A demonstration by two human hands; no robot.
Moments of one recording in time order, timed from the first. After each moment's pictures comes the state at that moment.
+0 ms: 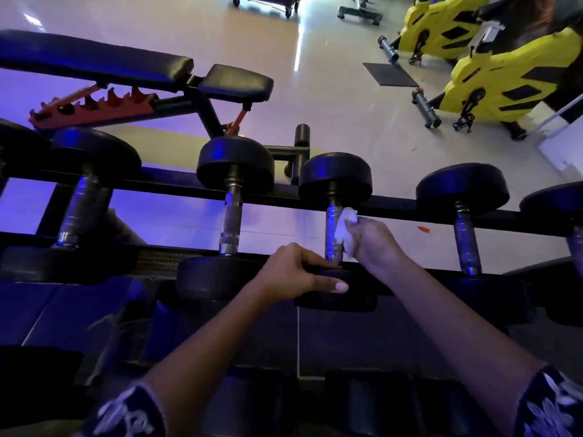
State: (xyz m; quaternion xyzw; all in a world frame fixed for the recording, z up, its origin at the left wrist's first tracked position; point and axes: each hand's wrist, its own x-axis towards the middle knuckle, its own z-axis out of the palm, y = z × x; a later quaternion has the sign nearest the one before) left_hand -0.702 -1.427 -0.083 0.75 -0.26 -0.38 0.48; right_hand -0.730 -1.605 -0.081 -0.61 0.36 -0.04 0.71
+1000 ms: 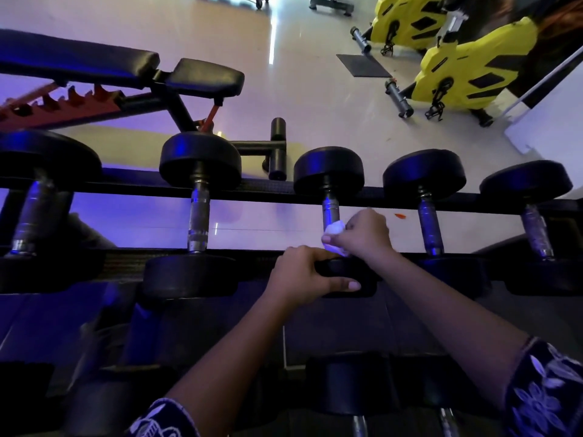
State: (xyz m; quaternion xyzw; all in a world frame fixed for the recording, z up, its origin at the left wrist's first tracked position) left_hand -0.741 -1.477 -0.090 0.81 -0.33 -0.24 0.41; right_hand -0.766 -1.624 -0.054 -0.88 0.40 -0.01 0.25
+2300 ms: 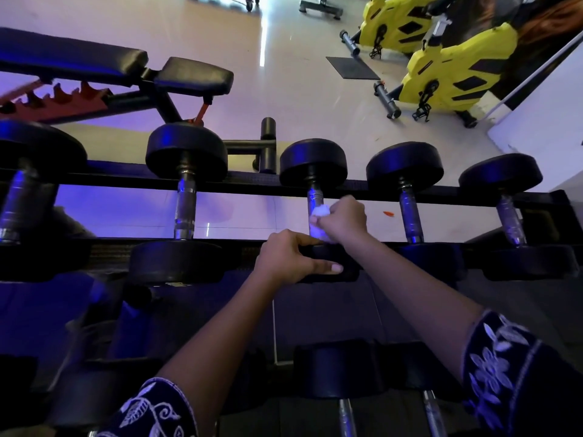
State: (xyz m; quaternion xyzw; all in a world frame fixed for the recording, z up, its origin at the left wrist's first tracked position) left_hand -0.742 -1.481 -0.088 0.82 -0.26 -0.29 0.42; right_hand -0.757 -1.629 -0.068 -0.85 0.42 -0.05 0.31
